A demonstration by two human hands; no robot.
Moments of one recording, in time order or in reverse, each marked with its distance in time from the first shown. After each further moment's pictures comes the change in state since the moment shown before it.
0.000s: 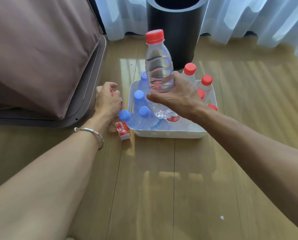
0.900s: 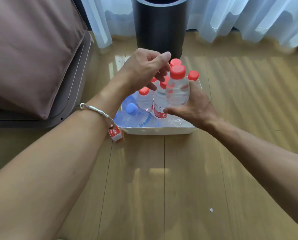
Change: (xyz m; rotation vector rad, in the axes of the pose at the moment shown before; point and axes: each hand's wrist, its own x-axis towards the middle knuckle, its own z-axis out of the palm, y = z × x) left_hand -0.030 0.122 0.010 -0.322 -0.513 0.477; right_hand -0.036 0.049 -0.043 -0.181 0.082 -0.039
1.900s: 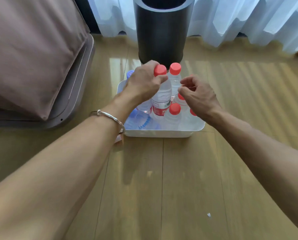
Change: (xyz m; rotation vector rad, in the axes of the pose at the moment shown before) left_hand 0.007 -0.018 0.020 0.438 0.138 -0.088; right_hand 0.022 -0.005 -0.013 0.092 0.079 0.191
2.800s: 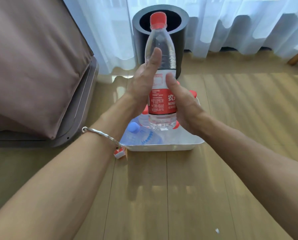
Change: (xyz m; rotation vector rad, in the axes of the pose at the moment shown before) left_hand -0.007 0.039 -0.031 -1.030 -0.067 -0.087; right_hand 0.000 -0.055 0.021 0.728 -0.268 0.043
